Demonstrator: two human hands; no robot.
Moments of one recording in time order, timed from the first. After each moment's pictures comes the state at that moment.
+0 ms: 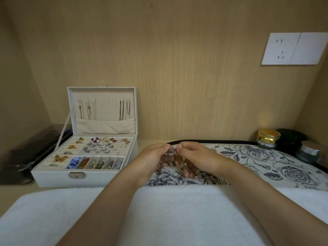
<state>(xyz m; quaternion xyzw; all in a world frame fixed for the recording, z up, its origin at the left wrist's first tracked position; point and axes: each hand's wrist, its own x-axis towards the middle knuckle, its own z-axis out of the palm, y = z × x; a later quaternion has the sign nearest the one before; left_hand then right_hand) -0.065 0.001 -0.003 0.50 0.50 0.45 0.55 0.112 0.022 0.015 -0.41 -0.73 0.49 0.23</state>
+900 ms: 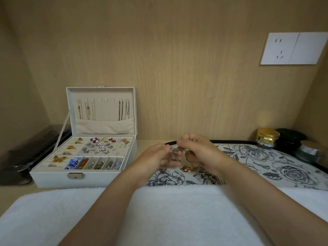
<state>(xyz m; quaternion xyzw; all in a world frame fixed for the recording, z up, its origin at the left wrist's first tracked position) -0.062 -0.006 0.000 0.55 0.51 0.42 0.52 0.113 0.033 0.014 -0.40 -0.62 0.57 0.36</state>
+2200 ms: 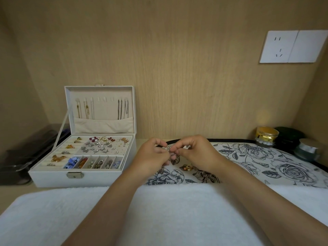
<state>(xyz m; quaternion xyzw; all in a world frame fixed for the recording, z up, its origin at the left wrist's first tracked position) -0.059 -0.006 0.002 0.54 0.56 0.46 0.42 0.112 0.035 0.004 -0.41 -0.79 0.30 0.35</state>
